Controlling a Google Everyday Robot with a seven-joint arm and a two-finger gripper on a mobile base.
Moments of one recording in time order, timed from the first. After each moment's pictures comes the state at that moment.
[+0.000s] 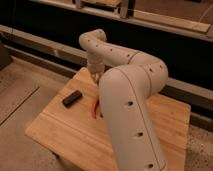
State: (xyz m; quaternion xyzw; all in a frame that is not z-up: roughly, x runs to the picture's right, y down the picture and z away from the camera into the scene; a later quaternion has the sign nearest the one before) arm -0.030 -0.057 0.860 -0.24 0.28 0.60 0.71
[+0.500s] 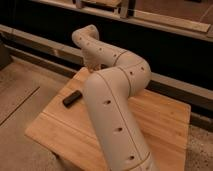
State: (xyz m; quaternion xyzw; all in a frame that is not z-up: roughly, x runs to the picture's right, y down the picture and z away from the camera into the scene) arm -0.070 -0.089 0.878 -0.22 0.26 0.59 0.73
